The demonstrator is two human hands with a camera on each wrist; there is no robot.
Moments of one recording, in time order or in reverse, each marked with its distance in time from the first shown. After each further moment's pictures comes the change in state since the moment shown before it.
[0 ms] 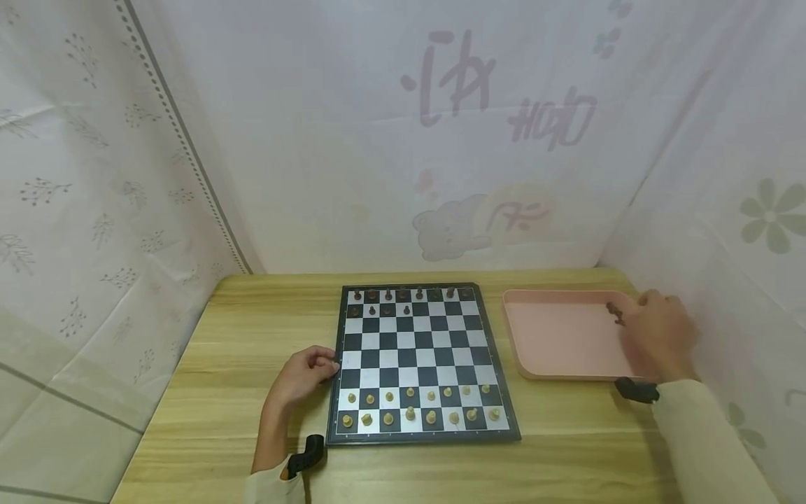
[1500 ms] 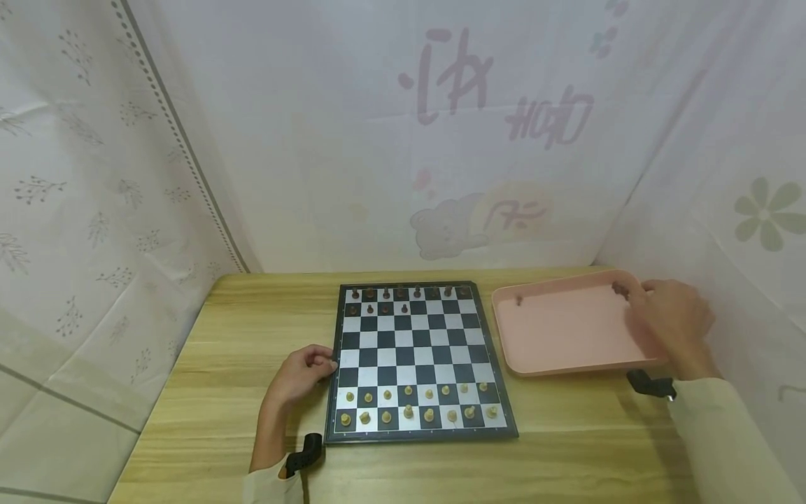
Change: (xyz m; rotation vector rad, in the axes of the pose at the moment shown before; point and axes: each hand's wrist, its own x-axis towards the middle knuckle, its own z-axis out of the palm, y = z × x) left_hand 0.000 0.000 0.000 0.013 -0.001 -0.025; right_hand -0.001 -0.026 -0.050 -0.031 0.062 -0.013
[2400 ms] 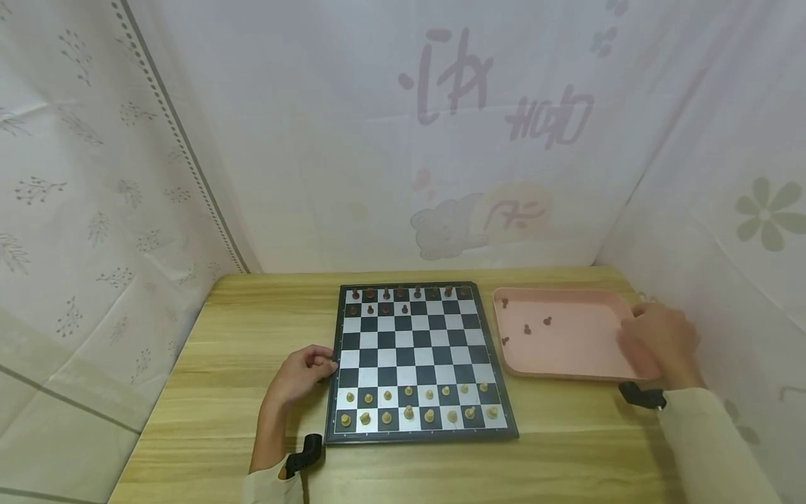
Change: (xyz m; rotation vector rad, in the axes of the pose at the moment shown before) left_hand 0.000 0.001 -0.001 -0.003 -0.005 0.001; right_hand -0.010 0.029 0.032 -0.008 -0.225 0.013
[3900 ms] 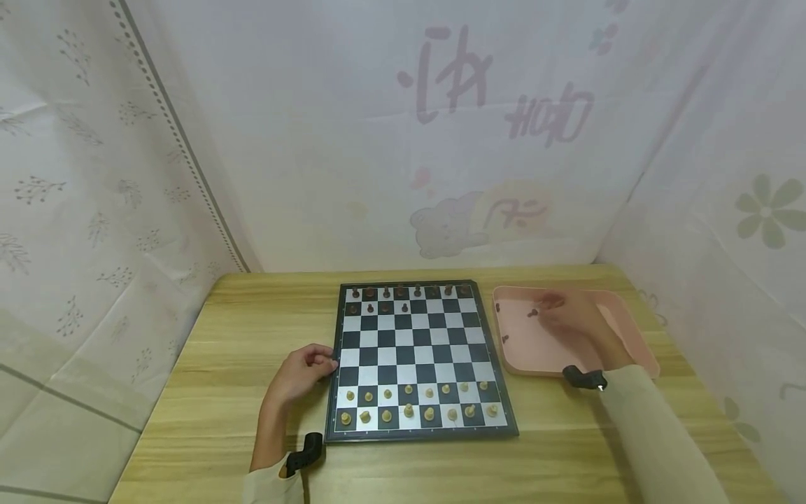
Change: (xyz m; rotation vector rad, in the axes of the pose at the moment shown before) left_hand 0.001 -0.001 0.001 0.004 0.008 0.022; right_hand 0.026 -0.104 0.056 0.429 -0.186 -0.449
